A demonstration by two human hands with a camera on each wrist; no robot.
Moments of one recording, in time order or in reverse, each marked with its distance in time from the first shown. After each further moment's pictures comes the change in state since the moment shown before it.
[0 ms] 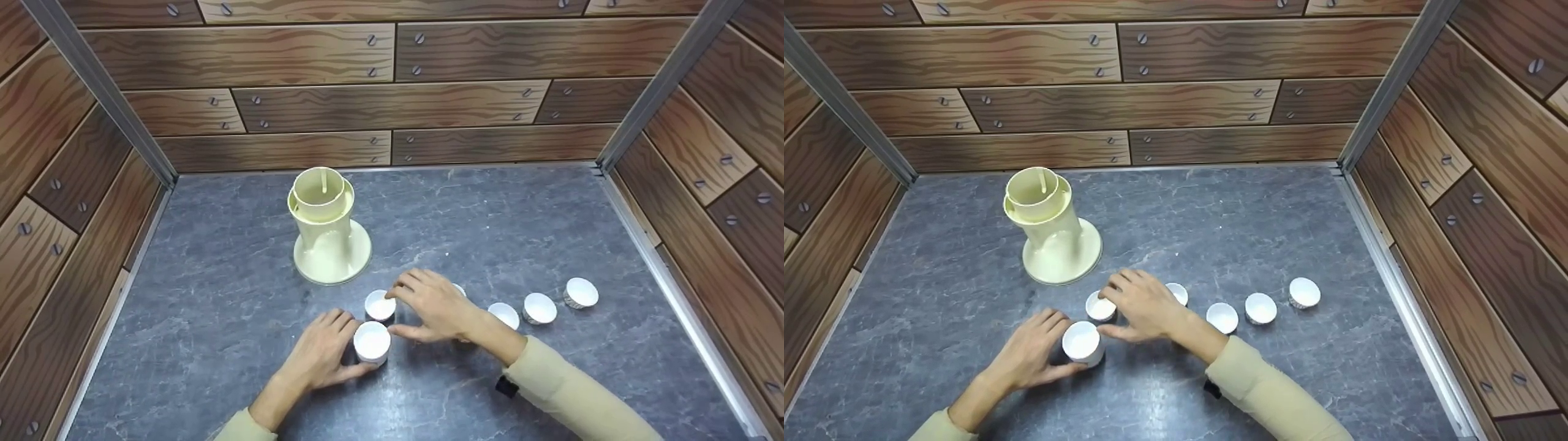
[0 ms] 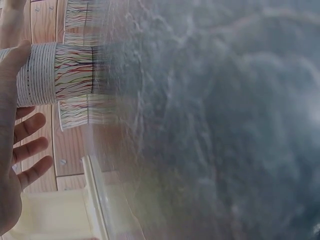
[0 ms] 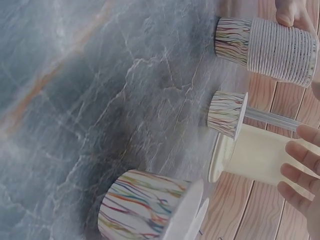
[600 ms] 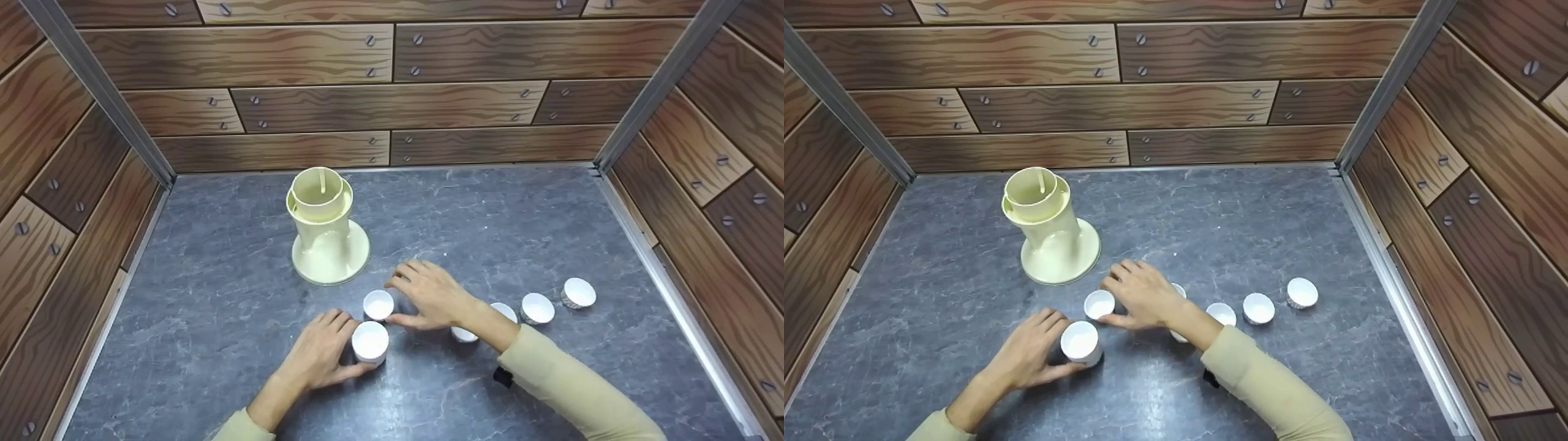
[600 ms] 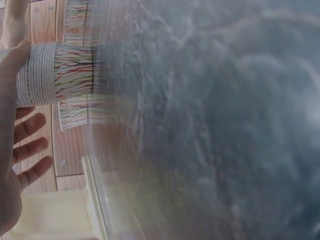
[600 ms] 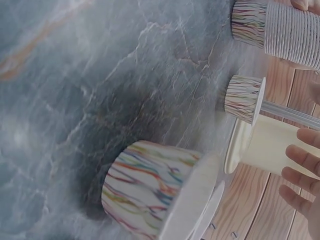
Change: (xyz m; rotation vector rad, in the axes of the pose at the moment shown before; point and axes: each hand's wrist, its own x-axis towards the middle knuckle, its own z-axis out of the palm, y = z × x) left_hand 0.001 0.001 -0.001 -0.010 -0.019 -0.022; right_hand 0.009 0.016 0.006 -0.049 -0.103 0.045
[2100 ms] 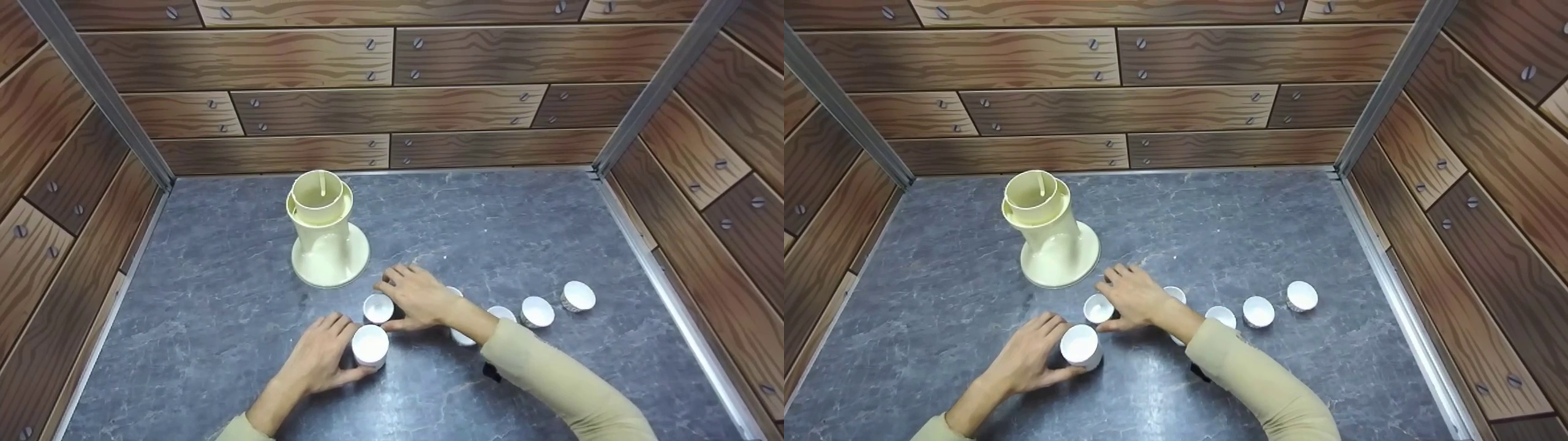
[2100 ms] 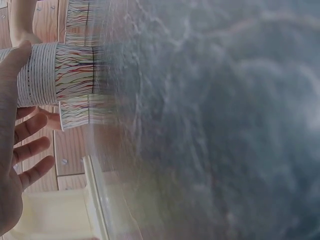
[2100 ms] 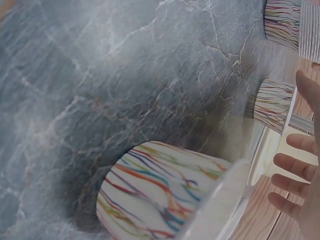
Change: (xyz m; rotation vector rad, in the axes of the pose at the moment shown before) left_hand -0.001 0.000 0.001 -0.013 0.011 0.006; right_hand 0.022 0.001 0.024 -0.085 -0.251 0.010
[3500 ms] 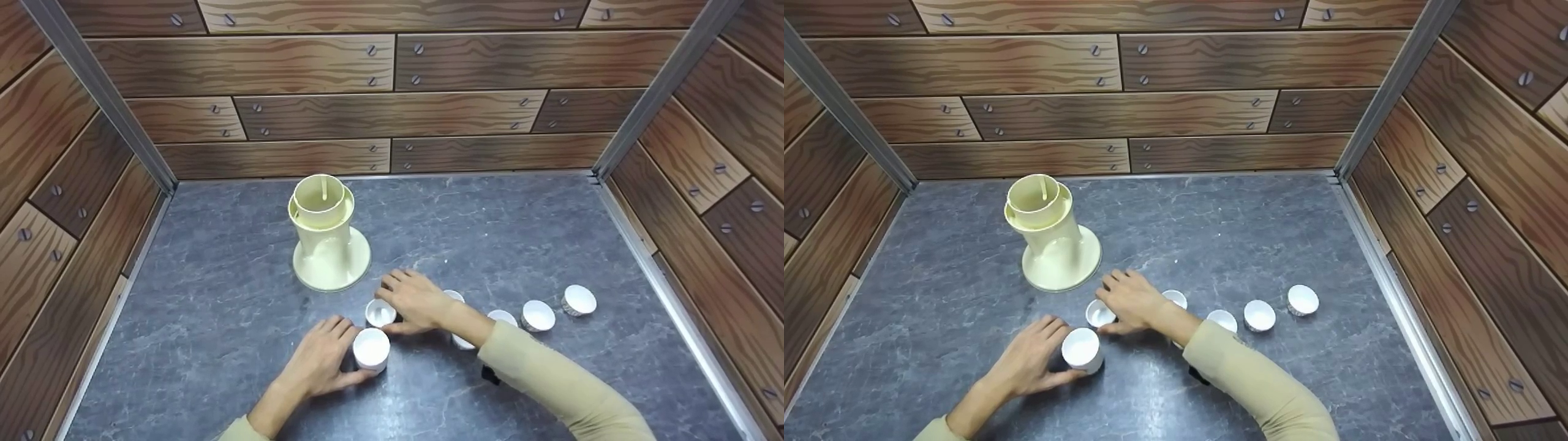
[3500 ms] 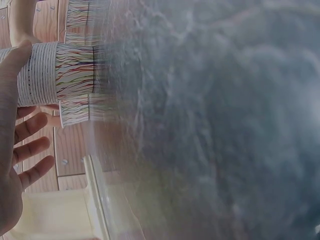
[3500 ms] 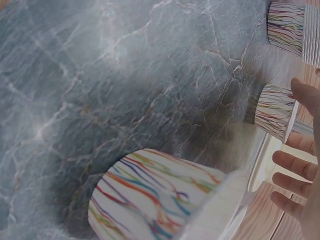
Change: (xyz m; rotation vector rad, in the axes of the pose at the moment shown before) left_hand 0.001 -0.002 0.000 0.017 -0.006 0.008; right_hand 0.005 -0.002 0.003 -0.032 0.044 -0.040
